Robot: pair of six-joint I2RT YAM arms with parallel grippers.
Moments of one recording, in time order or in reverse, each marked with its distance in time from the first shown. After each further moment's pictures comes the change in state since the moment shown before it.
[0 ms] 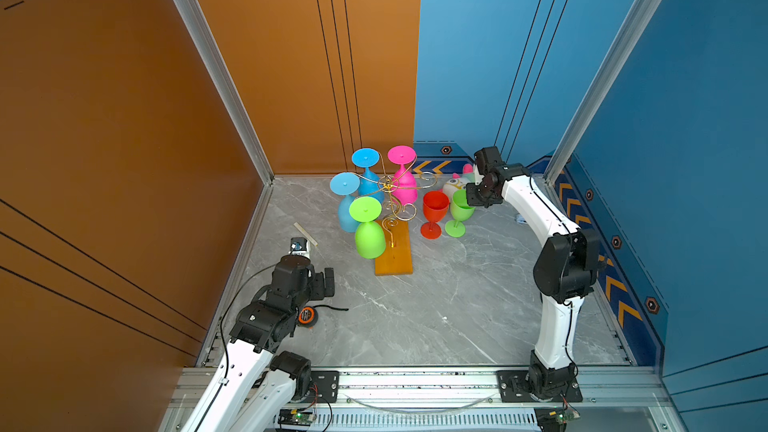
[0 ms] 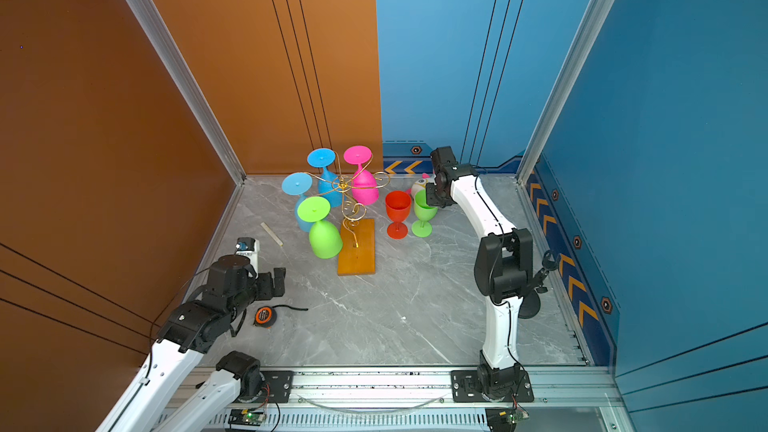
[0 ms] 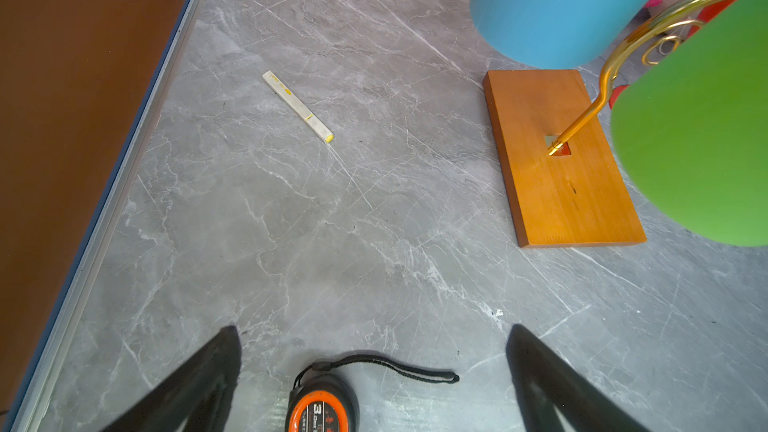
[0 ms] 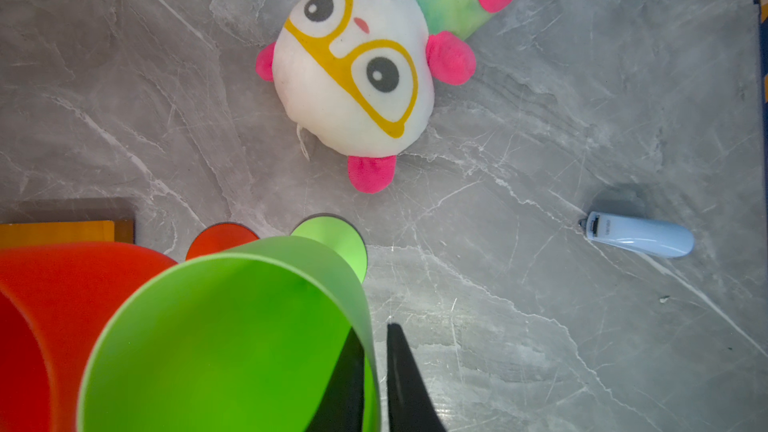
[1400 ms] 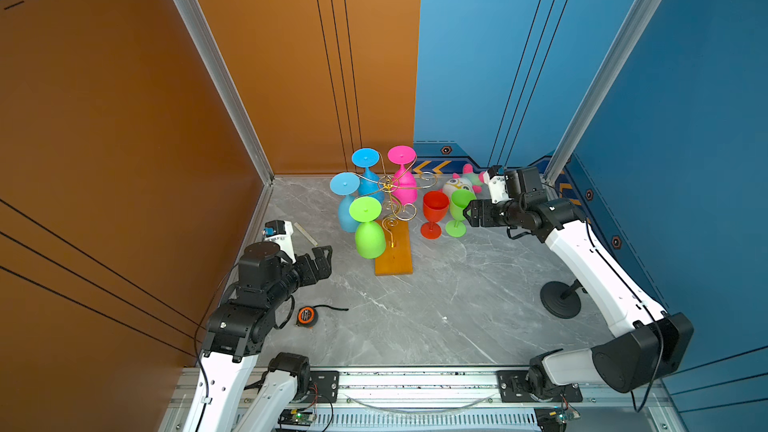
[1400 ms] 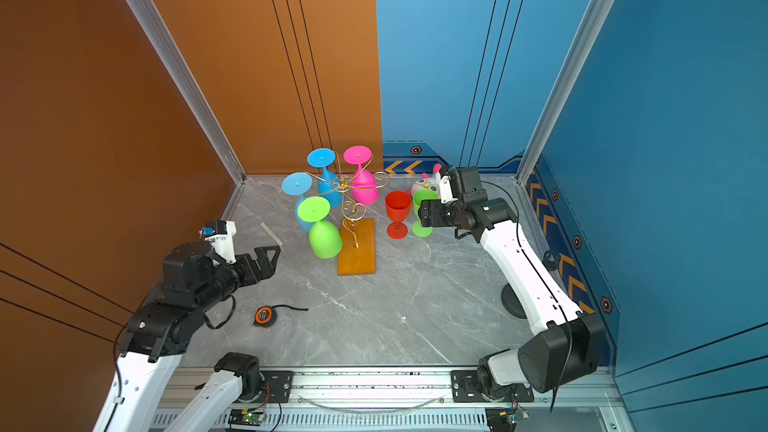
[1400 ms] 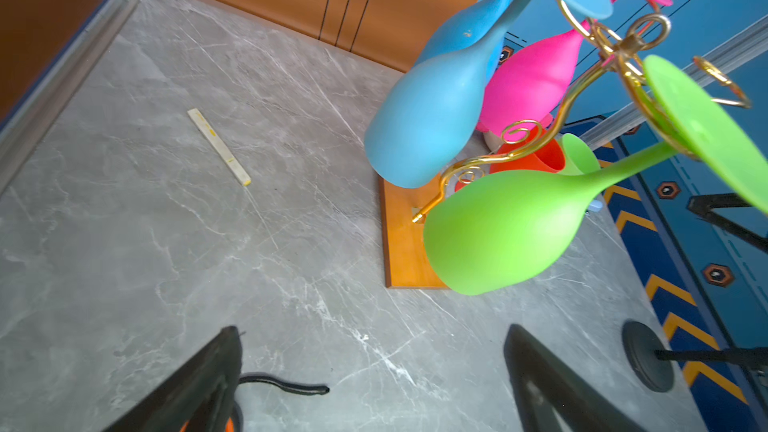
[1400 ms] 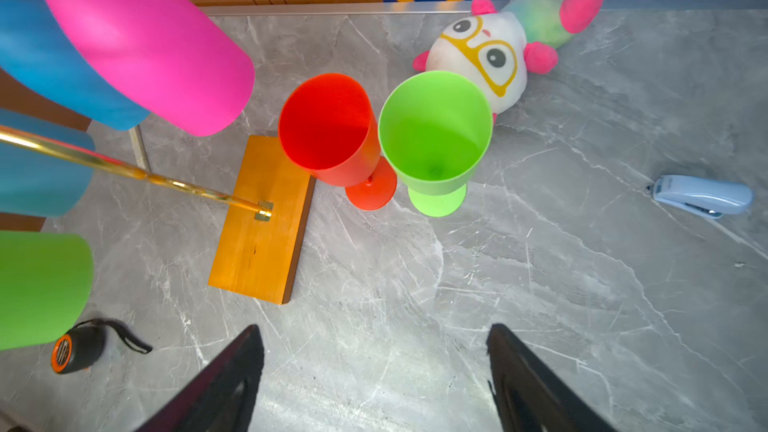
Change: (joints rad) left arm 0.157 0.016 0.272 -0.071 0.366 -0.192; right arm 0.075 -0.649 -0.511 0.133 -0.238 0.019
